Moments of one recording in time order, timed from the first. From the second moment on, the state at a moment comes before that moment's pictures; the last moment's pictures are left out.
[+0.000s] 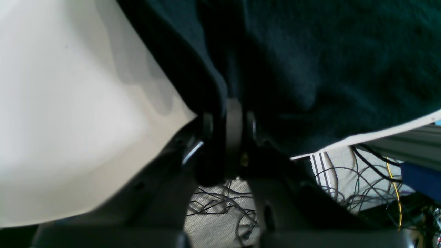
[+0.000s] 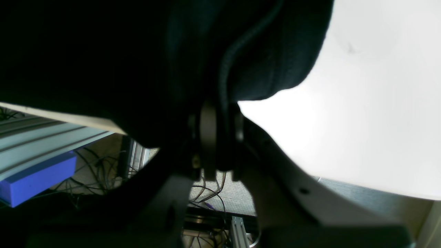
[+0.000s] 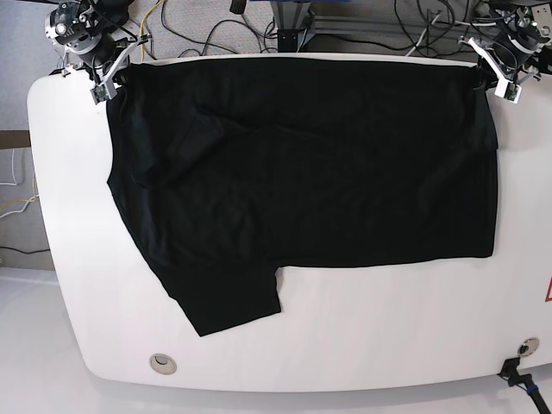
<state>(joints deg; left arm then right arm) 38.5 -23.1 -31.1 89.5 -14.9 -41.4 21.0 -35.4 12.5 30.1 100.6 12.7 38.9 -39.9</state>
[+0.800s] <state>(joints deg) 28.0 -29.3 -32.4 97.1 -10.7 -41.9 38.6 -29.1 14.2 33.2 105.1 9.3 39.4 -47.4</state>
